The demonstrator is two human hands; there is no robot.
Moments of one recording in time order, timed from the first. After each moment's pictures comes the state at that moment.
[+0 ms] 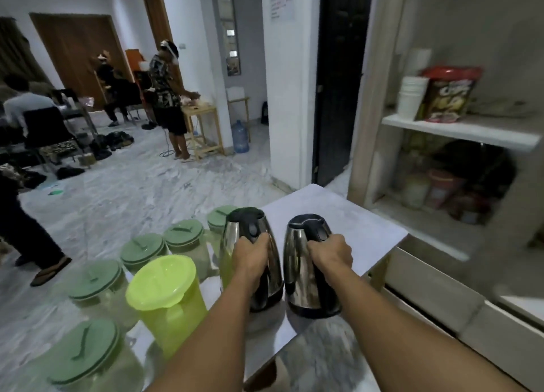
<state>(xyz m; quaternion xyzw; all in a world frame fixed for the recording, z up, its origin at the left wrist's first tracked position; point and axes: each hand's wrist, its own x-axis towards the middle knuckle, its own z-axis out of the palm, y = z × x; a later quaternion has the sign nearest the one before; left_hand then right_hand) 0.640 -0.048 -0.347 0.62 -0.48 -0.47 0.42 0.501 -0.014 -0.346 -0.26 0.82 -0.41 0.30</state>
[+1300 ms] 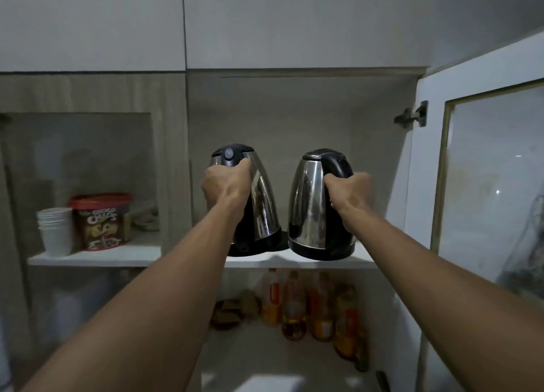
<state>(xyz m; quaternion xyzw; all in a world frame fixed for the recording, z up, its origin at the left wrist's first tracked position) 0.034 0.196 -0.039 0.27 -0.62 -0.57 0.47 -0.046 0.360 -0.059 -0.06 0.73 -0.65 -0.21</state>
